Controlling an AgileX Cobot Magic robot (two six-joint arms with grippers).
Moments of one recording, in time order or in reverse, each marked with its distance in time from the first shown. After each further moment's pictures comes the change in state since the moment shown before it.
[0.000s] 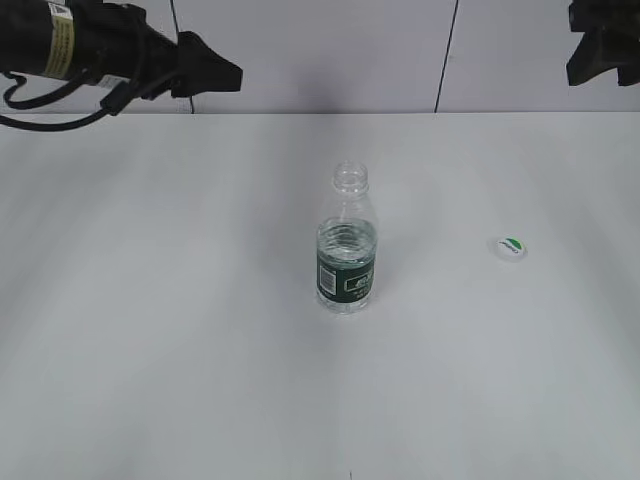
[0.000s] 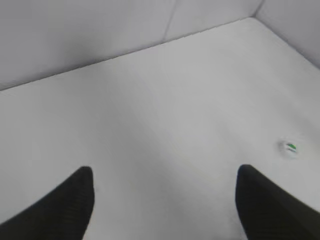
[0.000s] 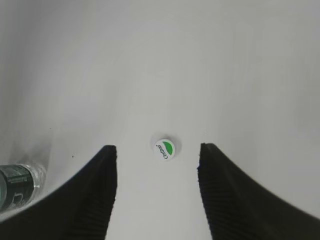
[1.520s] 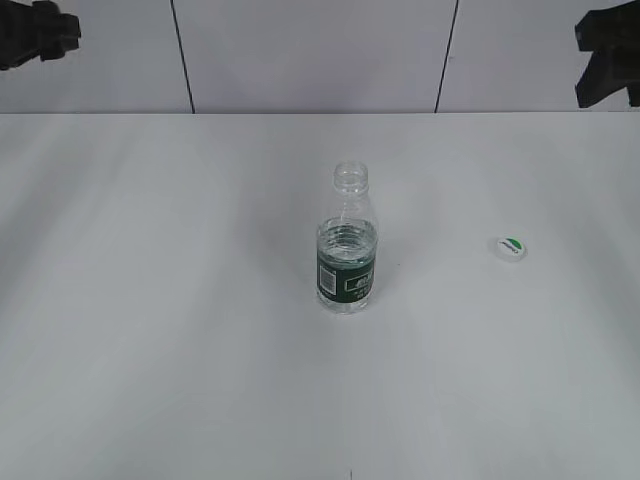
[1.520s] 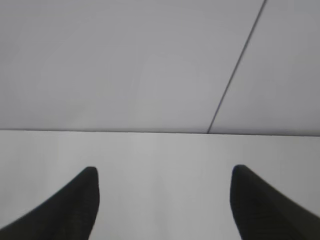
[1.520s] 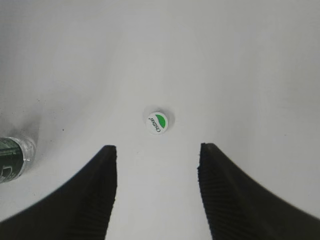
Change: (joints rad) left arm 0.171 -0.007 -0.008 0.019 0.565 -0.099; right arm 0.000 0.000 0.000 -0.020 0.089 -0.001
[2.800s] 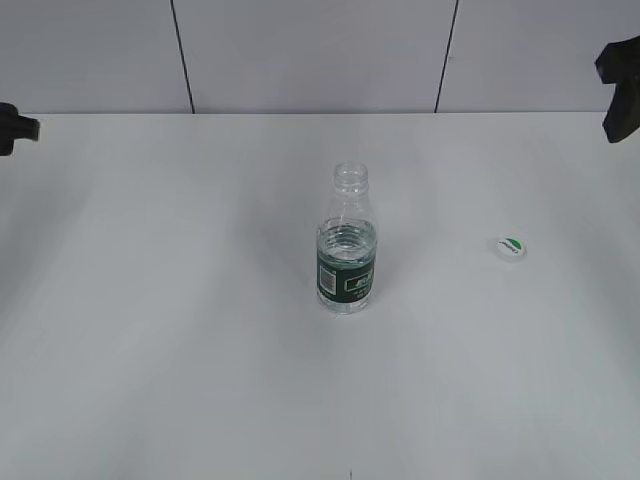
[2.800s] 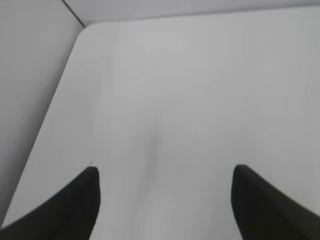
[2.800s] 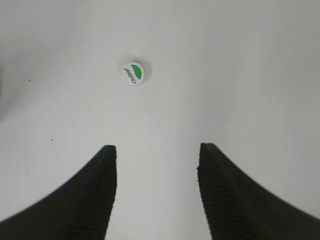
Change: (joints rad) left arm -0.022 -0.002 0.169 -0.552 0.463 0.681; right arm 0.000 0.000 0.000 -0.067 0.154 0.000
